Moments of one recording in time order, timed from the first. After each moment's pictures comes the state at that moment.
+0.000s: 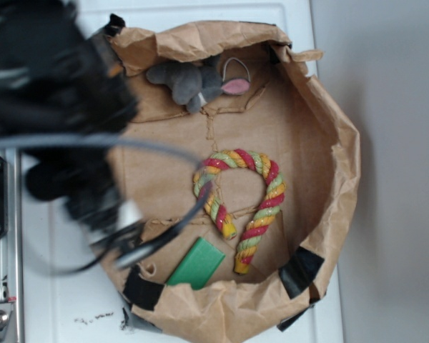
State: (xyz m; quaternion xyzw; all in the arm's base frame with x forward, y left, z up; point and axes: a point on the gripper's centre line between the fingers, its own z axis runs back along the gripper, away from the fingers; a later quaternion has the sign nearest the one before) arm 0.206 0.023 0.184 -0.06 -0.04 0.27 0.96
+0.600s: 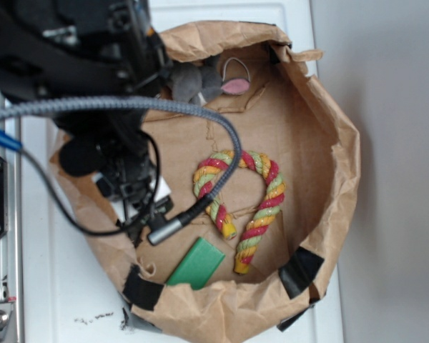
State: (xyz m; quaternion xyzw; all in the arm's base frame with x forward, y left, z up) arm 0.207 0.024 0.186 -0.06 -0.05 0.27 0.96
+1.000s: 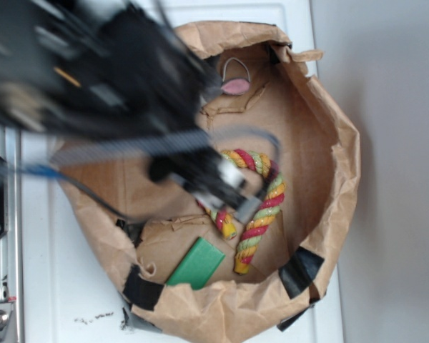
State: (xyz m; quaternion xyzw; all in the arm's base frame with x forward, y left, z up) arm 0.254 0.018 0.141 -0.05 -0.16 0.39 0.90
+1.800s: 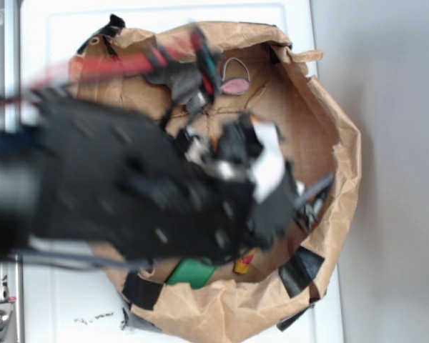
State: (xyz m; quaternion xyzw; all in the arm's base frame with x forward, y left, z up) arm 0.284 0.021 0.114 0.03 -0.15 0.51 0.84
